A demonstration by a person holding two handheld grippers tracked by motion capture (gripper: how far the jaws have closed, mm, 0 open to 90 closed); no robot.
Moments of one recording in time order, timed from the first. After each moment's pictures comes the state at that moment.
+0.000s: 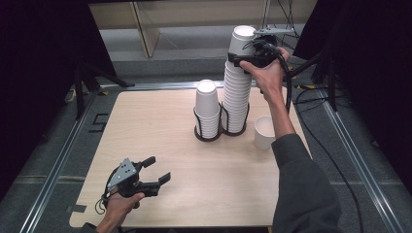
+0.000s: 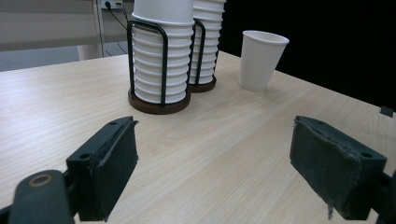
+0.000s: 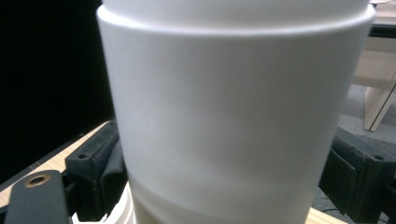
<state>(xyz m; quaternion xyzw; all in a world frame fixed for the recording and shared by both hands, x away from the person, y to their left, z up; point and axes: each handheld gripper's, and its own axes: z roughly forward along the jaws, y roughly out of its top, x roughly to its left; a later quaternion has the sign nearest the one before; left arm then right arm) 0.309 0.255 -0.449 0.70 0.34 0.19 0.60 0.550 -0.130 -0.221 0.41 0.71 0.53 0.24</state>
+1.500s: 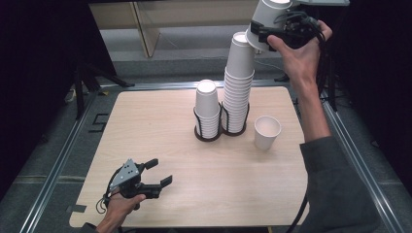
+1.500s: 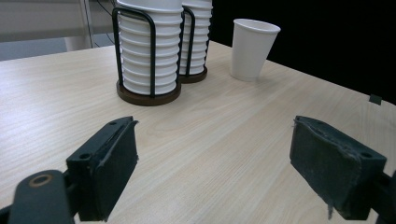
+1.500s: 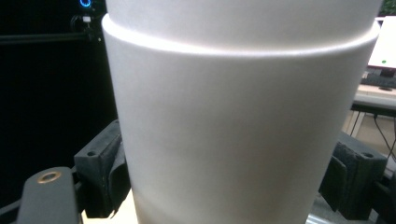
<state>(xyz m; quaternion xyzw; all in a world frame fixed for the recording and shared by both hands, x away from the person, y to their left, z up) 0.309 0.252 -0.452 0.72 0.33 0.17 0.59 0.485 -0.173 -0.135 0.38 0.65 0.57 0.33</state>
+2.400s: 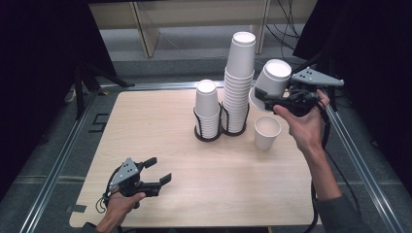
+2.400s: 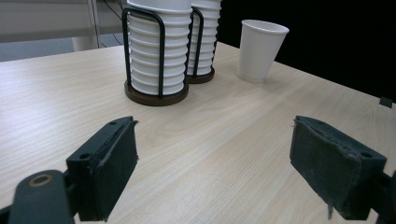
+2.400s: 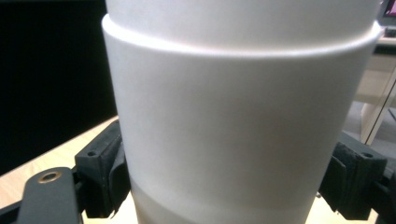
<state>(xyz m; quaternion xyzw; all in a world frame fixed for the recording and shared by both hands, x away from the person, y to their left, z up) 0.312 0.254 -0.452 0.72 0.34 0.18 0.58 0.420 -0.194 -0.258 0.38 0.69 0.56 0.26</state>
